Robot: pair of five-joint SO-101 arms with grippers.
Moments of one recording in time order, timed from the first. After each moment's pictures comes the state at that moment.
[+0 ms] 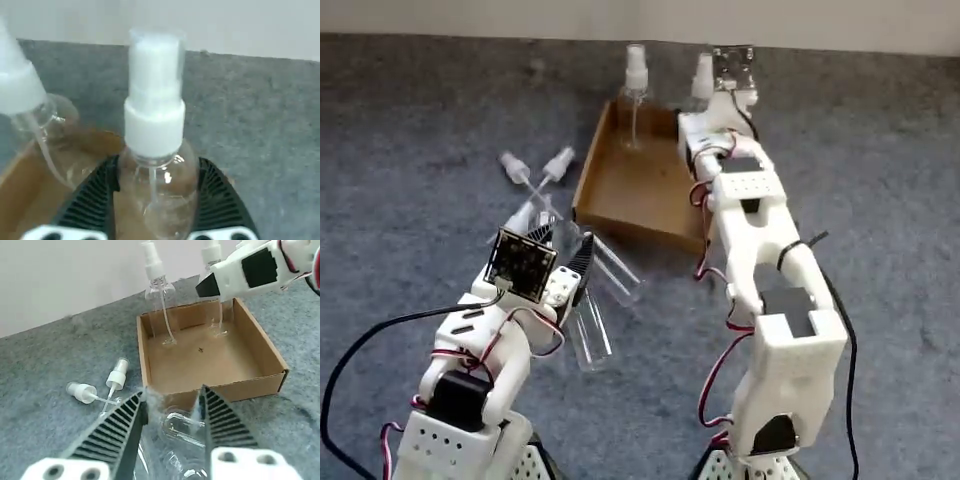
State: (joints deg) left arm 11.9 -88.4 77.2 40.0 -2.8; right arm -10.3 21.5 1.9 12.9 -0.2
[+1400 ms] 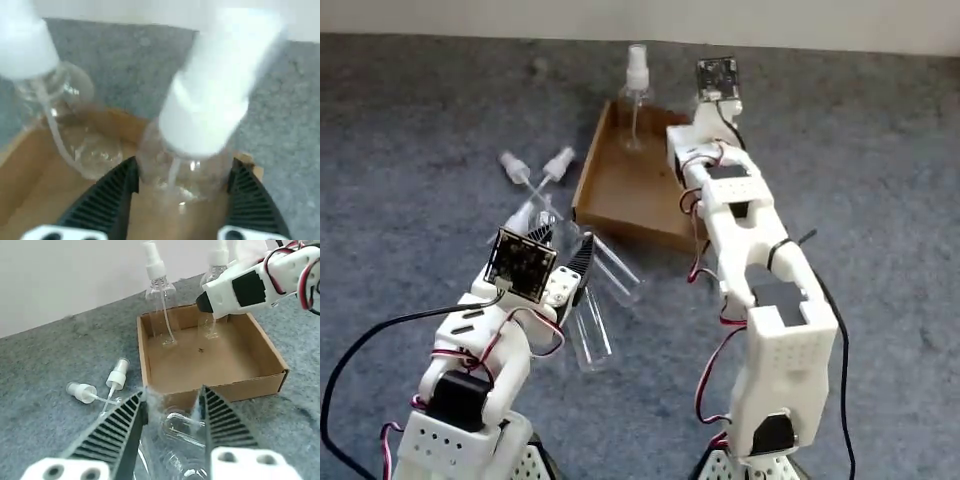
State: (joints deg) left arm 11.9 -88.4 77.2 40.0 -2.8; right arm -11.7 25.1 2.4 11.6 0.2
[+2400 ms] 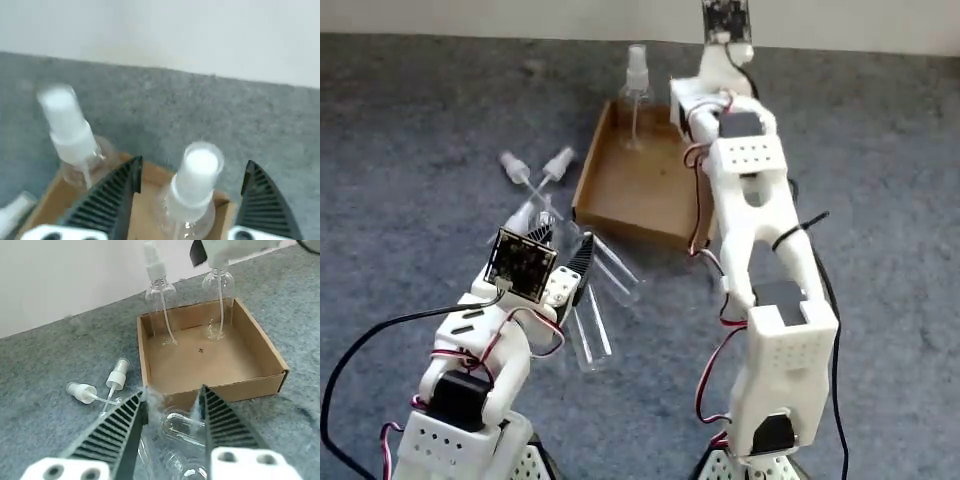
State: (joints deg) left arm 11.9 -88.4 77.2 40.0 -2.8; right arm -11.6 25.1 -27.8 41.0 0.2
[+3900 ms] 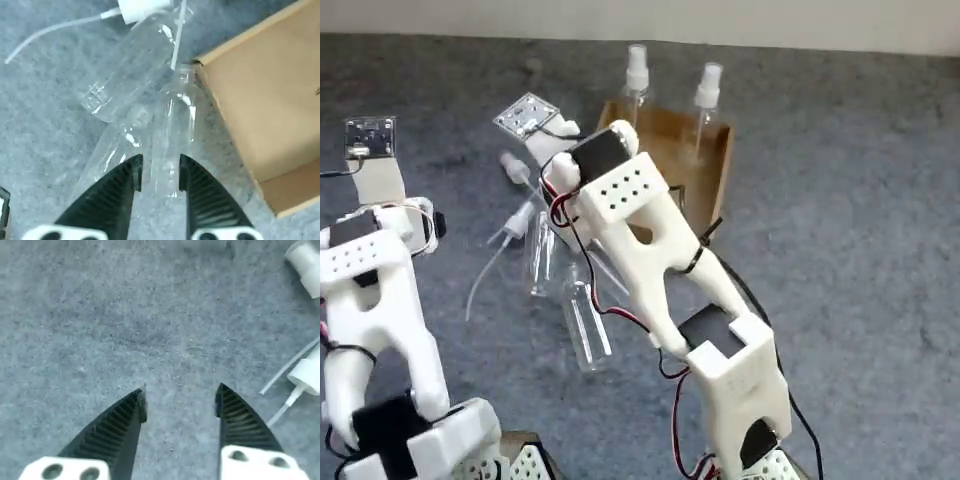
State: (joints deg) left arm -31.0 -13.9 33.4 47.4 -9.6; right arm -39.8 25.3 -40.7 100.1 12.9
